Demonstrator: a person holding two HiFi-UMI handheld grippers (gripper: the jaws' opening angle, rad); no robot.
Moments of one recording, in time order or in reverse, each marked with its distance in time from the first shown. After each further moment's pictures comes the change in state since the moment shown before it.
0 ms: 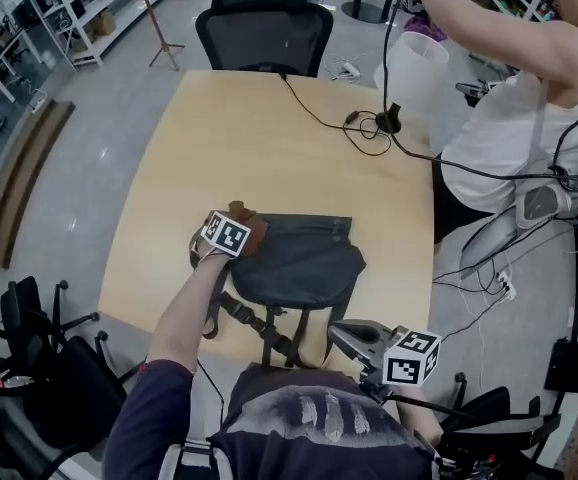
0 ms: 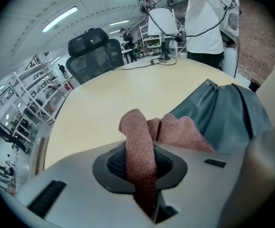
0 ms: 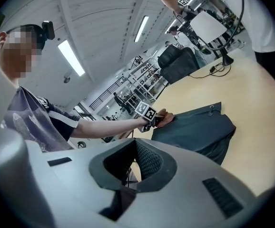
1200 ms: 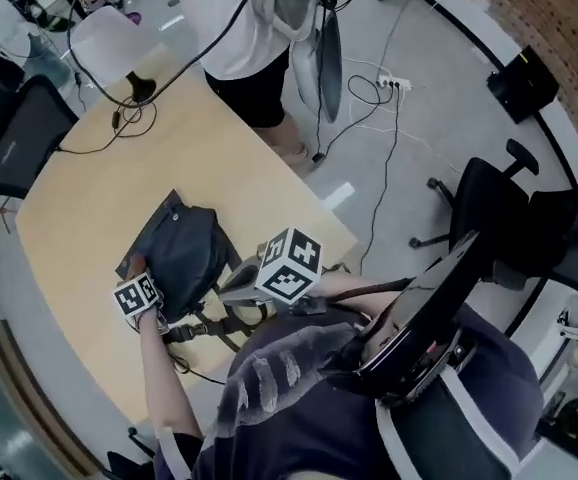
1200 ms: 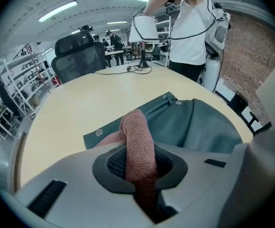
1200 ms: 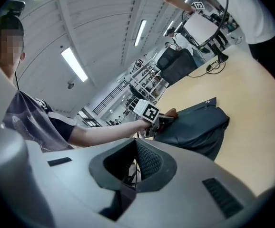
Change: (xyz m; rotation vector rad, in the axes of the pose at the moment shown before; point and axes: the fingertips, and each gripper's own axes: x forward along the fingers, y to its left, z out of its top) left arm -0.054 -0.125 0.016 -0.097 -0.022 -0.149; right arm -0.029 0.001 -0.019 0.022 0.012 0.059
